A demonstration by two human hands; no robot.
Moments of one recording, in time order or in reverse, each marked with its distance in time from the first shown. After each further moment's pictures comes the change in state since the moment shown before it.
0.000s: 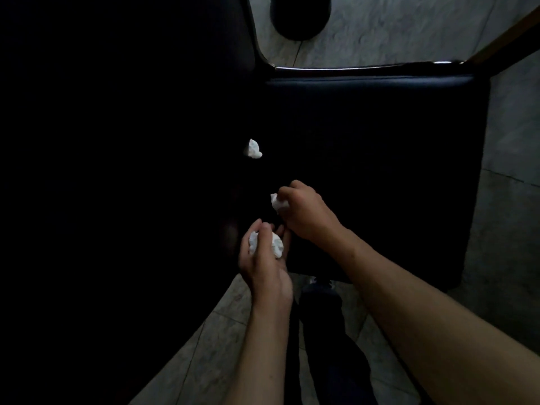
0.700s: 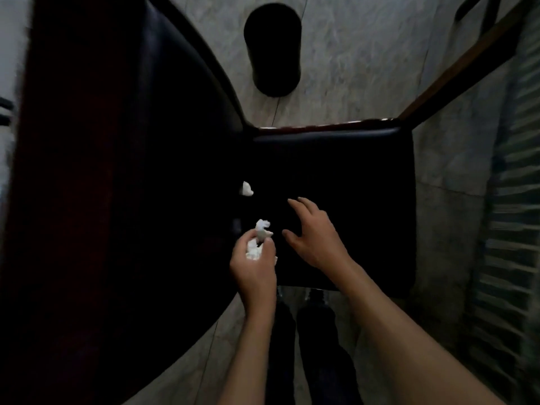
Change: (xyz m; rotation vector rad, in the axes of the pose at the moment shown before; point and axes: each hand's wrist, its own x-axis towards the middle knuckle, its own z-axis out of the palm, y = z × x) left_hand -0.069 0.068 0.016 0.703 -0.118 0.532; right_hand -0.070 -0.046 -0.082 -0.017 0.138 0.240
